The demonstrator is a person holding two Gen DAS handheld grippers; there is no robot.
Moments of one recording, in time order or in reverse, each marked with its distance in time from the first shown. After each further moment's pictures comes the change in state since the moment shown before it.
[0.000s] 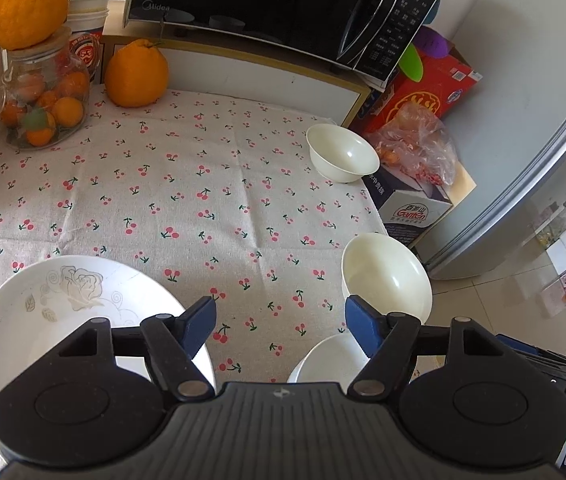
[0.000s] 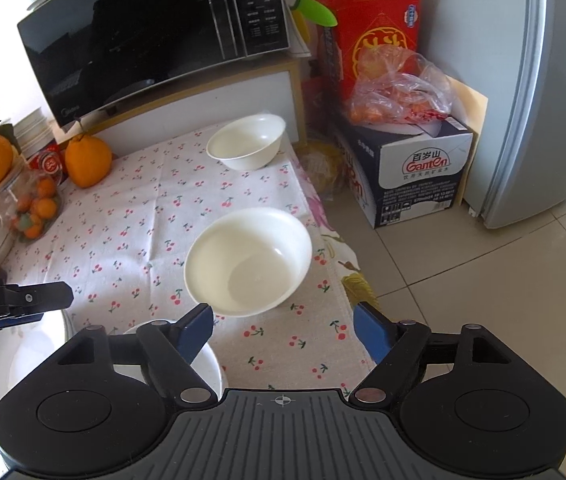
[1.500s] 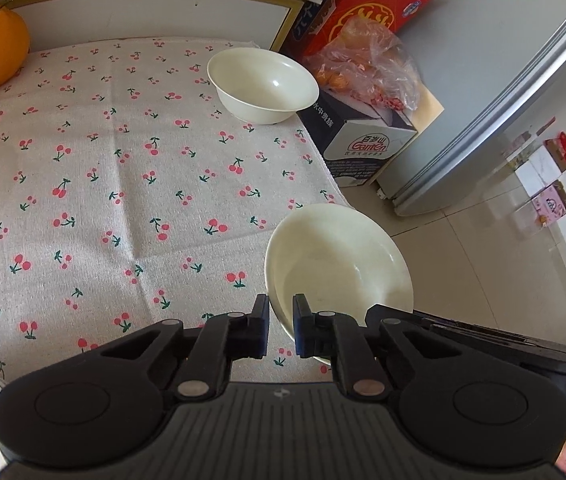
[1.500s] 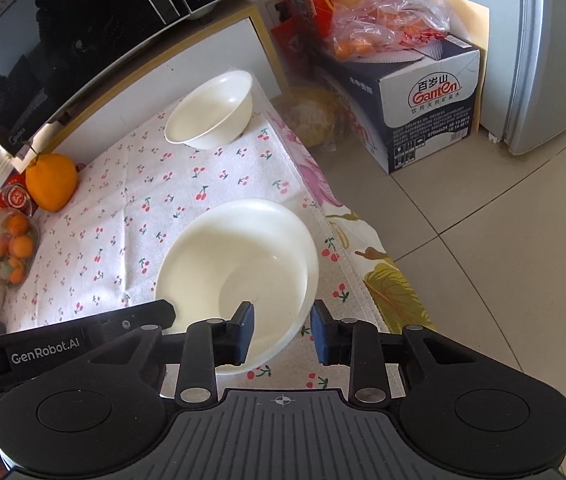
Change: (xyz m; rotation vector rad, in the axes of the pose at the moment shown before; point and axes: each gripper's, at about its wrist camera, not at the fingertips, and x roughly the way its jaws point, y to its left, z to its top) left arm 0.101 -0.045 0.026 0.134 0.227 -0.133; right arm 0.086 -0.013 0.023 0.175 0.173 0.072
